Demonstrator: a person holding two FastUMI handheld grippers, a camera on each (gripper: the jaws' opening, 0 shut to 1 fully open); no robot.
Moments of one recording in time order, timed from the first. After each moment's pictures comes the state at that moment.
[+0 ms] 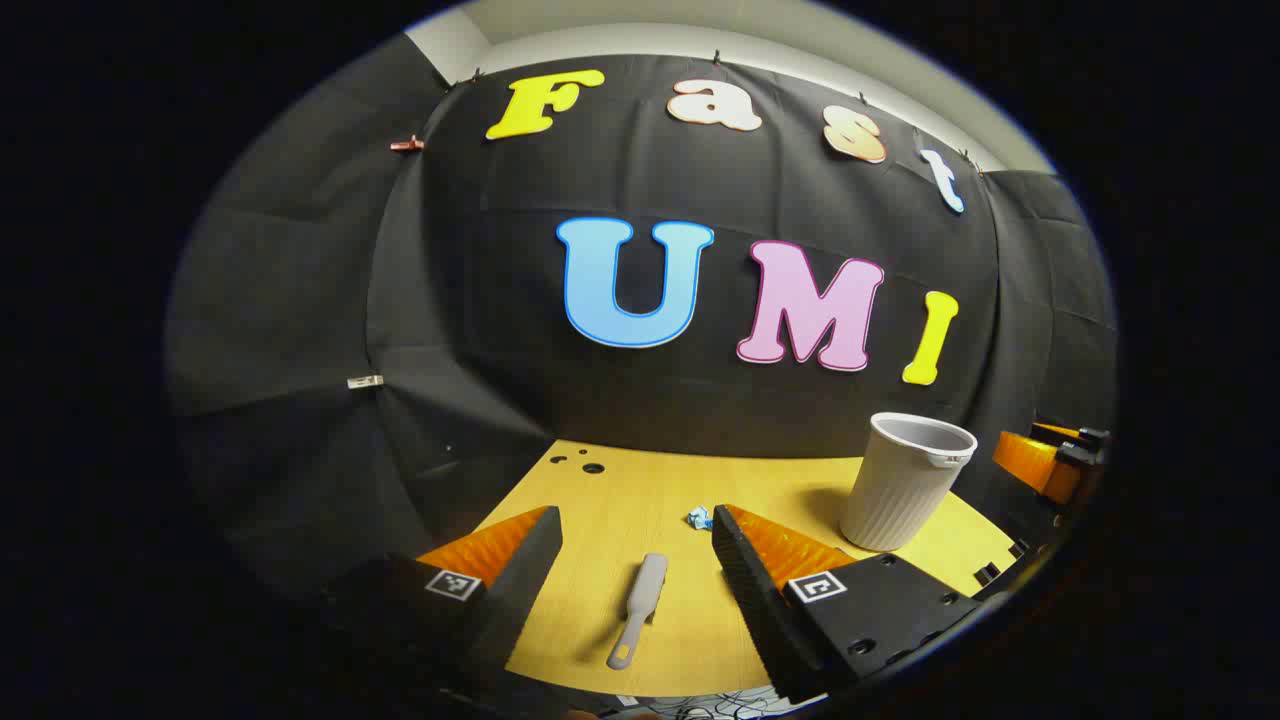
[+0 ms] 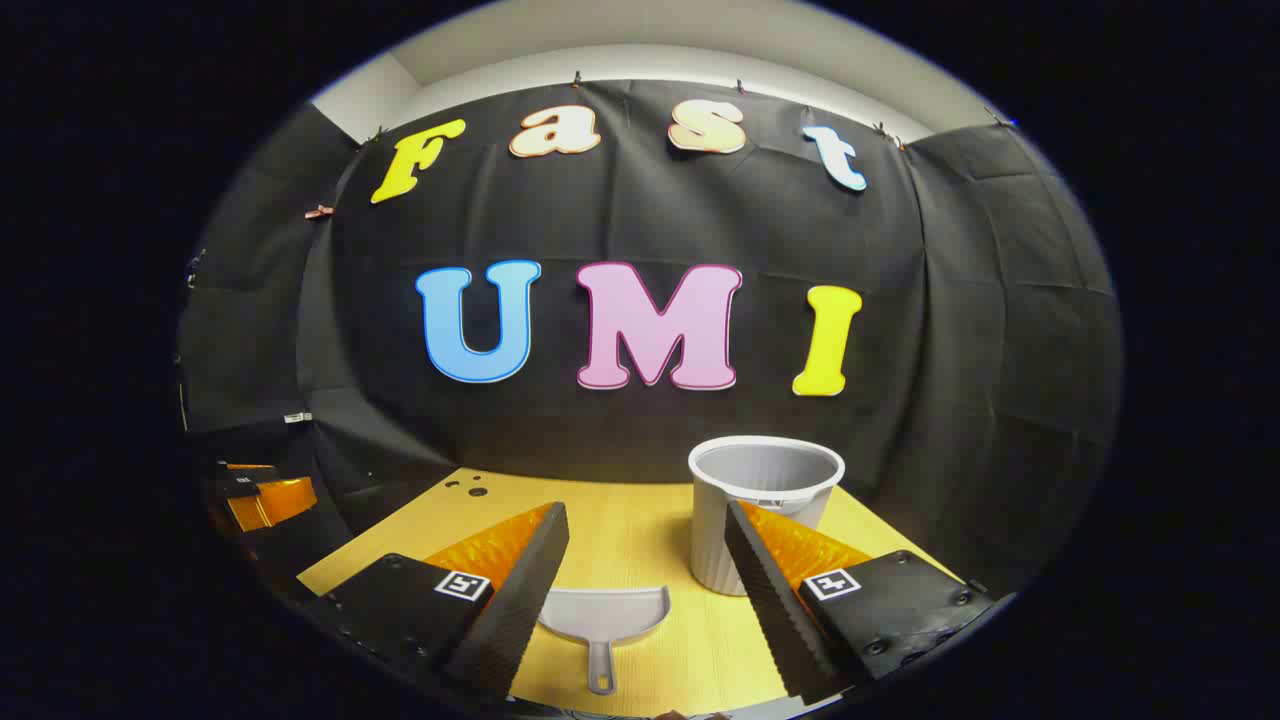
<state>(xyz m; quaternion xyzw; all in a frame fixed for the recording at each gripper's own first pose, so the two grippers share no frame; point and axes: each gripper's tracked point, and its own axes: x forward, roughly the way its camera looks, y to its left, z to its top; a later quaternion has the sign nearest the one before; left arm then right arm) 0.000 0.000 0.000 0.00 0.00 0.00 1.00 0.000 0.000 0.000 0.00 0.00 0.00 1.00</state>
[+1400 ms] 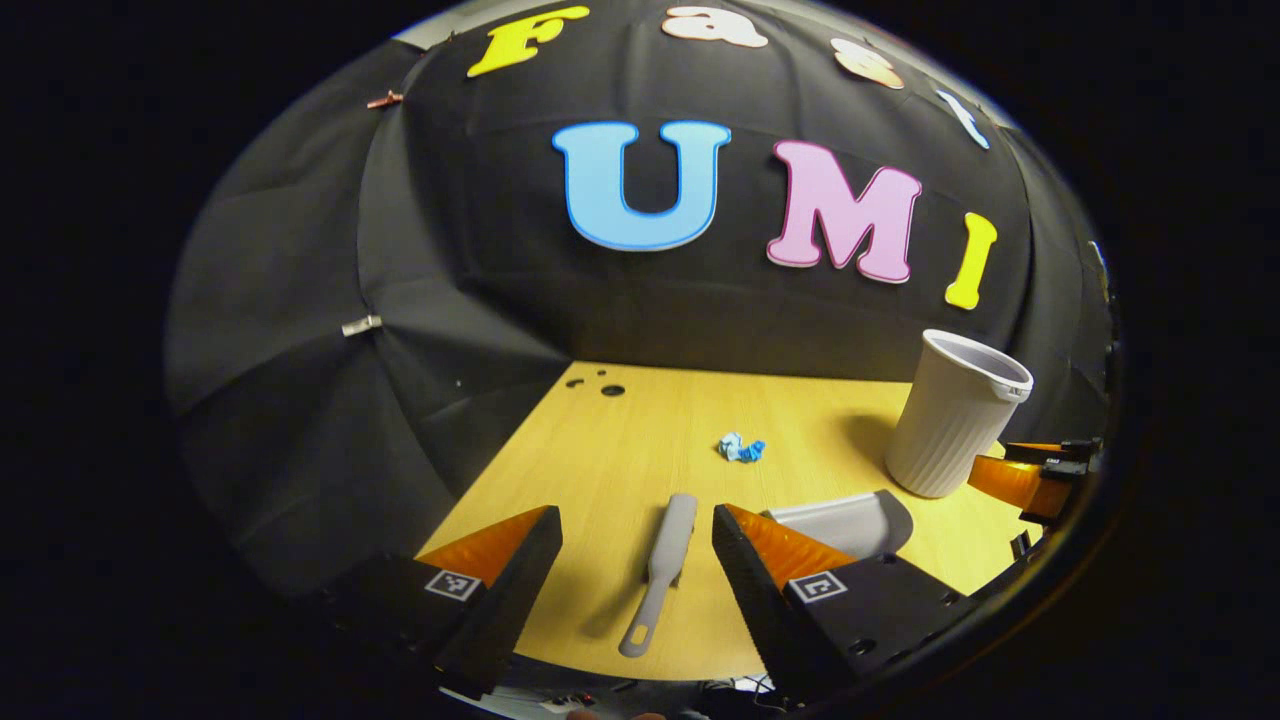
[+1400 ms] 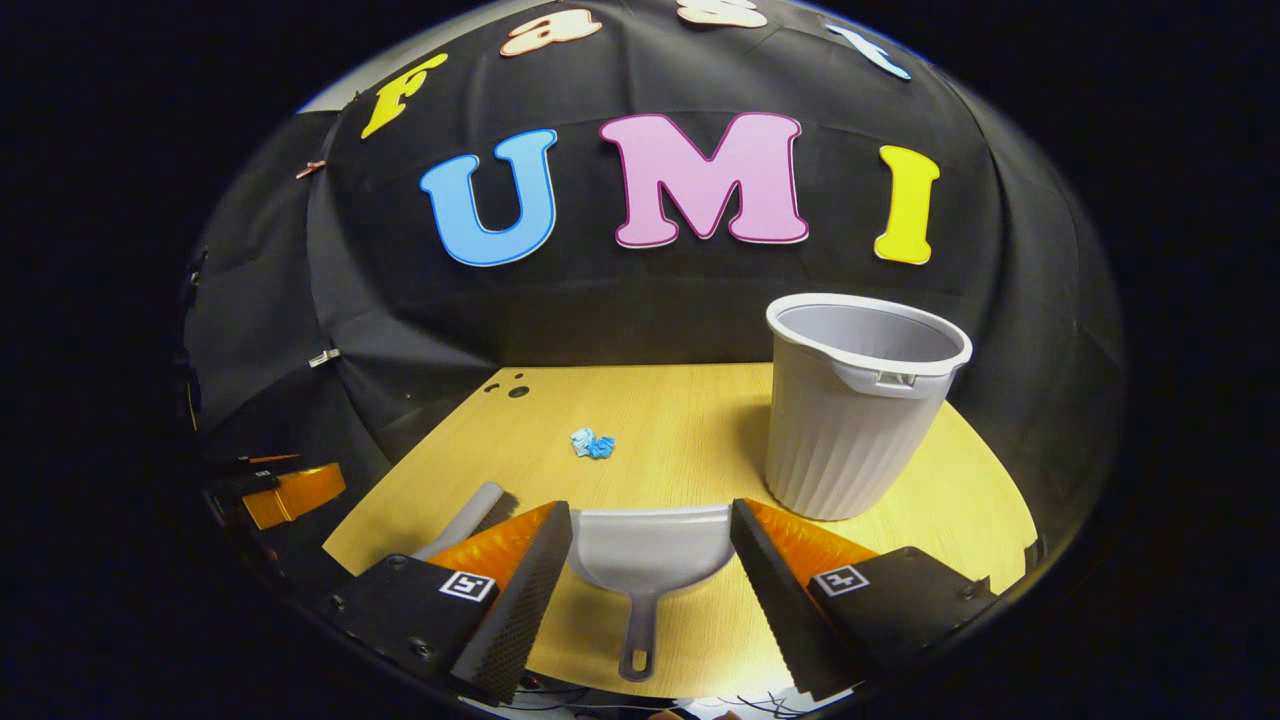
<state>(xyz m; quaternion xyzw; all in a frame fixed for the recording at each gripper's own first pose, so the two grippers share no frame) 0.058 0.011 -0.086 0.01 0.15 0.04 0.99 0.069 0.037 -0.114 0.03 0.18 0.09 0.98</state>
